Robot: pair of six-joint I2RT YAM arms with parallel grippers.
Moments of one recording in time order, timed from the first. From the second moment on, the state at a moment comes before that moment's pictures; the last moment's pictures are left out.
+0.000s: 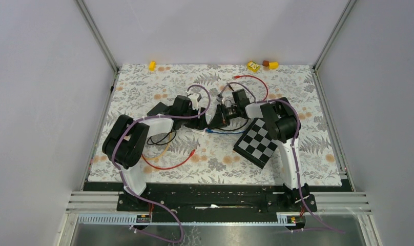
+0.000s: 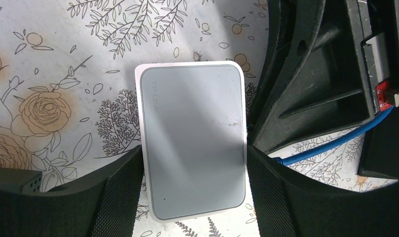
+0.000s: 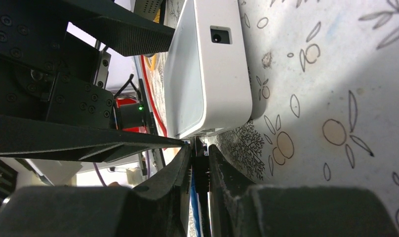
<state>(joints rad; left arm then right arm) -0.46 1.80 0.95 0.09 0.26 -0.25 0.41 2.34 1.39 0.09 -1.14 0.58</state>
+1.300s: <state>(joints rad) -0.44 1.79 0.94 0.12 0.29 -0.27 0.41 2.35 1.57 -0.28 -1.08 0.30</state>
